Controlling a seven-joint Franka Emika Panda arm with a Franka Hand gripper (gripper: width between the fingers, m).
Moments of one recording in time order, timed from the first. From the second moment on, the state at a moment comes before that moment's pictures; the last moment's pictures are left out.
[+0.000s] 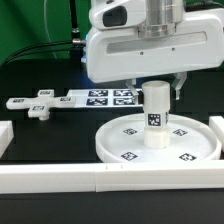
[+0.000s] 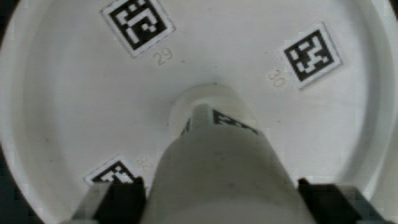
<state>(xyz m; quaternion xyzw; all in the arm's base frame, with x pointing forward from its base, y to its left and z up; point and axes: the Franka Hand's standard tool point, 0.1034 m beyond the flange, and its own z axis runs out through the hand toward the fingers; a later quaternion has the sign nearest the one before) 0.563 0.034 0.077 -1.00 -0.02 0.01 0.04</state>
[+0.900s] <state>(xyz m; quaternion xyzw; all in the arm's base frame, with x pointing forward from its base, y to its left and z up) 0.560 0.038 0.076 -0.95 0.32 0.02 0.05</state>
